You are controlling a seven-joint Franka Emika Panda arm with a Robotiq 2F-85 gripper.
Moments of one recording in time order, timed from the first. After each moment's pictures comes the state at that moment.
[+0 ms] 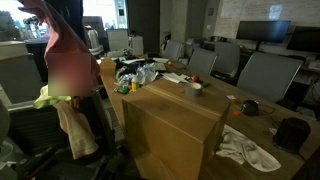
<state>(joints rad) 0.27 -0.63 0.28 -2.15 -0.38 1.48 -0.16</state>
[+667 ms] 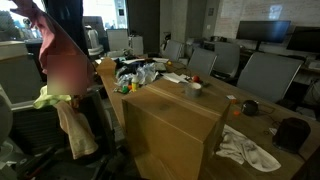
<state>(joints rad) 0.34 -0.53 0.31 -2.10 -0.38 1.46 -0.22</state>
